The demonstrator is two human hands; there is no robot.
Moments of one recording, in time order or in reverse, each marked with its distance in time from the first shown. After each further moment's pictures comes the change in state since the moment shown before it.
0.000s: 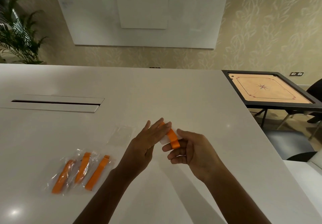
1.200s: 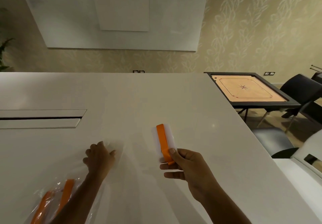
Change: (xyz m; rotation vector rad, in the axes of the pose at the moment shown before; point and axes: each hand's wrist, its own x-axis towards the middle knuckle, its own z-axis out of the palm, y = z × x) left_hand -0.034 -0.188 0.016 0.499 -0.212 -1.225; right_hand 0.033 0.027 0.002 -0.112 0.344 -0.059
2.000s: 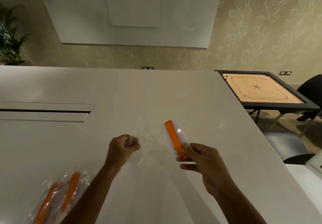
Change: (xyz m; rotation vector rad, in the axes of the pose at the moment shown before) left_hand -0.035 0.037 -0.018 -0.761 -0.128 0.289; right_hand 0.015 -0.010 -0.027 -0.057 0.084 -0.094
